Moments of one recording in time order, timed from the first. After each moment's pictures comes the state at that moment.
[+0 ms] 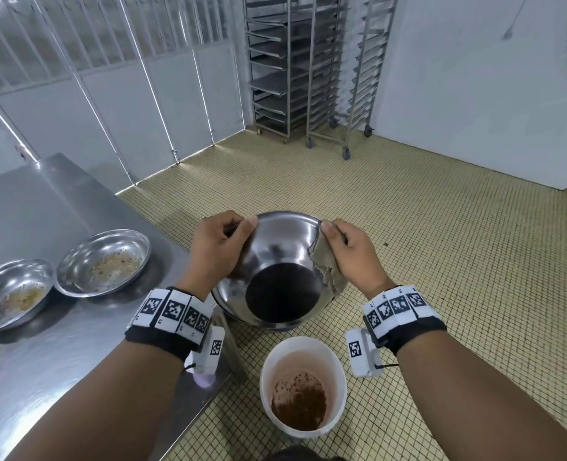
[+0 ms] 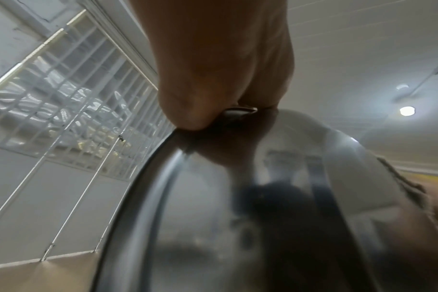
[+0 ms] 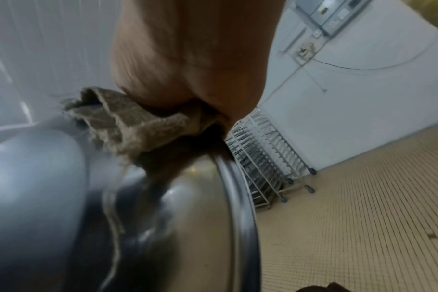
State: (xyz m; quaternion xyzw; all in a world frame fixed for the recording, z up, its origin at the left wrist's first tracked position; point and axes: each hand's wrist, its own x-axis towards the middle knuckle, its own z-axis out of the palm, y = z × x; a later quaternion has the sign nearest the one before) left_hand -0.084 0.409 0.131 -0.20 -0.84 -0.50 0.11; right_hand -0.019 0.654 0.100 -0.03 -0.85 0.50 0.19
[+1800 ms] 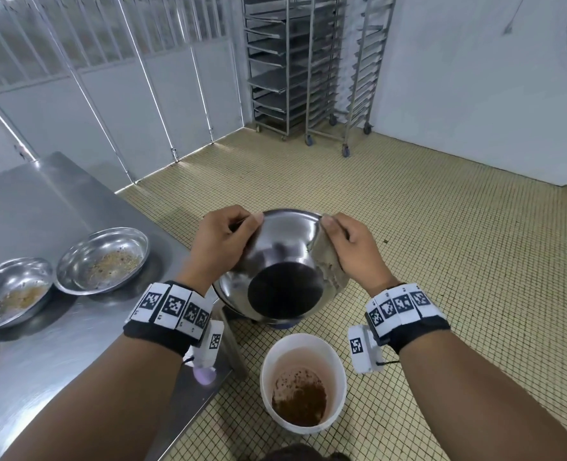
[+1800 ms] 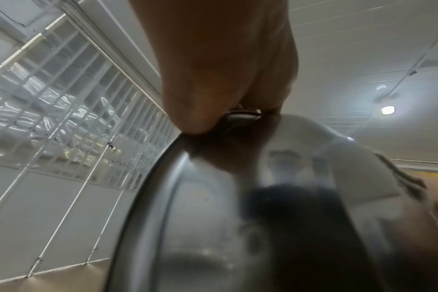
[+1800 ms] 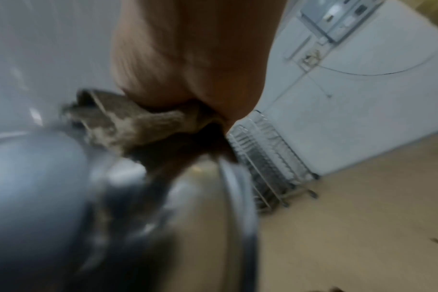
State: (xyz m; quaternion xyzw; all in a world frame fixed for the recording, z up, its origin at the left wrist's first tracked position) left_hand -0.083 0.414 0.140 -0.23 -0.84 -0.47 0.10; right_hand -0.012 0.657 0.106 -0.01 -0.85 0.49 0.20
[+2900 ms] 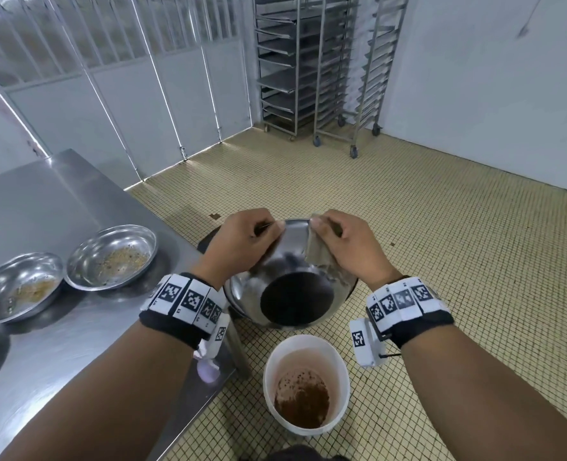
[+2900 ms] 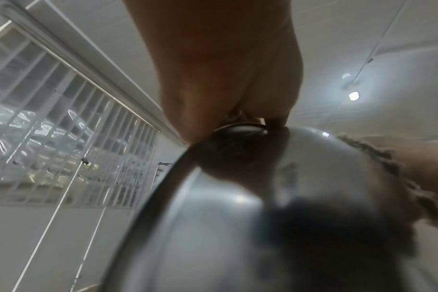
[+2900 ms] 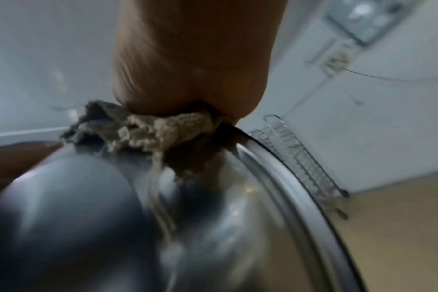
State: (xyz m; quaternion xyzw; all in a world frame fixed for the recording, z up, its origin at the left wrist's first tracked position) left_hand -0.086 0.421 0.145 -0.30 -0.88 -0.35 0.07; right_hand -0.026 0.651 0.121 0.04 -0.90 0.40 0.19
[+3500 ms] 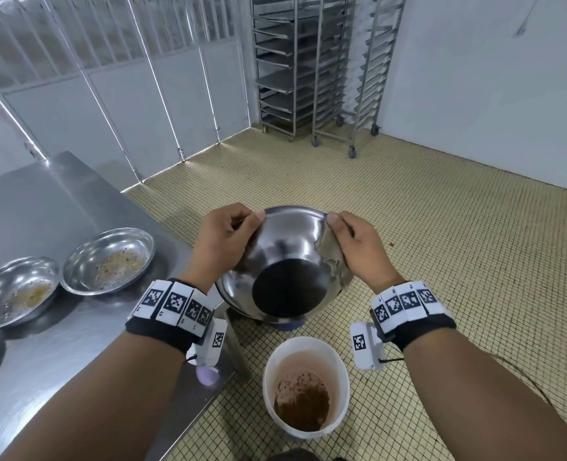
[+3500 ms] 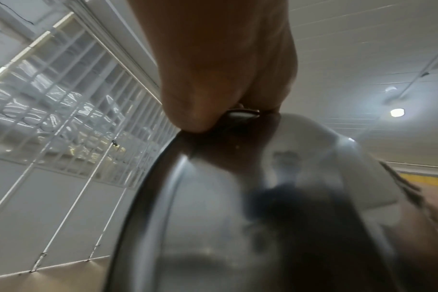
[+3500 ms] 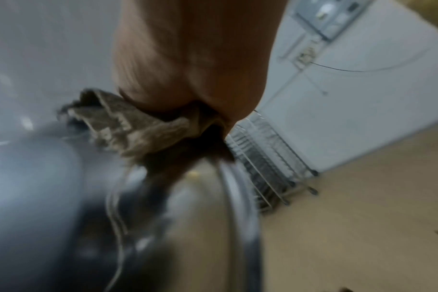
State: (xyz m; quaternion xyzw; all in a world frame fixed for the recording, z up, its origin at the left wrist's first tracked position) left_hand -0.089 0.416 0.147 -0.22 -0.84 -0.48 0.10; right_hand -0.026 0.662 0.112 -0.01 -0.85 0.49 0.18
